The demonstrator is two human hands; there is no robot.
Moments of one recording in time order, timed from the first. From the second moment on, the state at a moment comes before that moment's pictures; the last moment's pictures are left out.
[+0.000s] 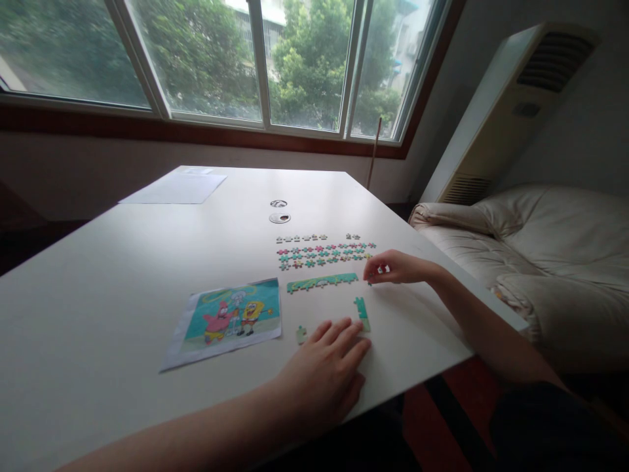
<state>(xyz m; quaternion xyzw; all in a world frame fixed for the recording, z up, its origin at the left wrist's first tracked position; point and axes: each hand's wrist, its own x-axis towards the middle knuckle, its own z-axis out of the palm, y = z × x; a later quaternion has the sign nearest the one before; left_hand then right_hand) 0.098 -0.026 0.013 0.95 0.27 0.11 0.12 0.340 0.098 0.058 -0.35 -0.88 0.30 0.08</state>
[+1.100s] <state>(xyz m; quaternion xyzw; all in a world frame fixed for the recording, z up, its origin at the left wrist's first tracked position) 0.097 -0.027 0.015 0.95 0.27 0.11 0.11 0.329 0.092 0.054 -0.39 -0.90 0.21 0.04</state>
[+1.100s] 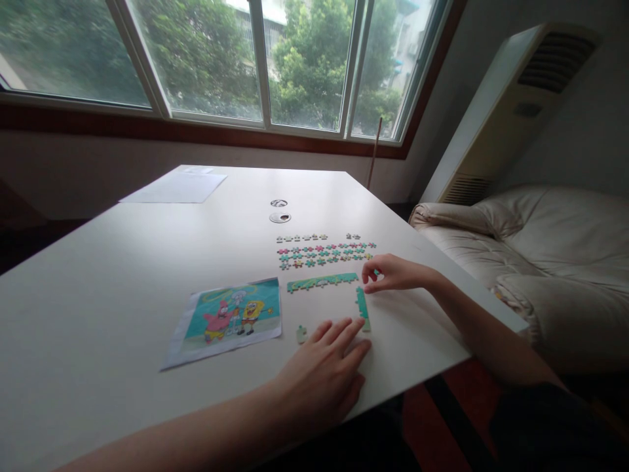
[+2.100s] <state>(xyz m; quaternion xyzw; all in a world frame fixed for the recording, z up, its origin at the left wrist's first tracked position) 0.107 -0.017 0.017 0.95 0.26 0.11 0.12 0.324 0.107 0.043 -0.41 -0.88 0.24 0.04</state>
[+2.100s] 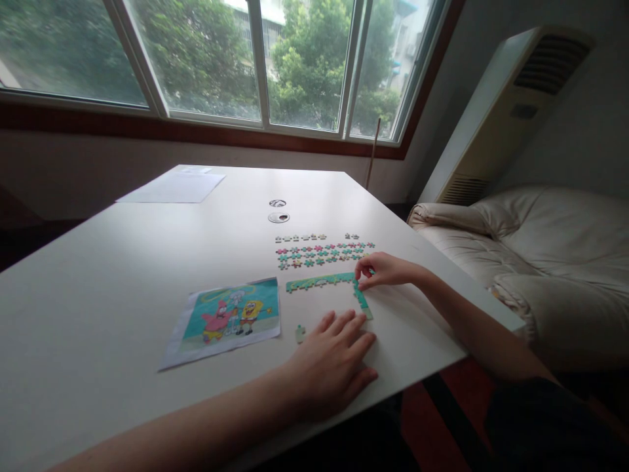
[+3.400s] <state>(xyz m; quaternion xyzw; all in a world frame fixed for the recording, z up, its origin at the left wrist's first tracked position) 0.108 -0.017 0.018 0.95 0.26 0.12 0.12 0.319 0.093 0.049 -0.40 -0.91 0.14 0.06</state>
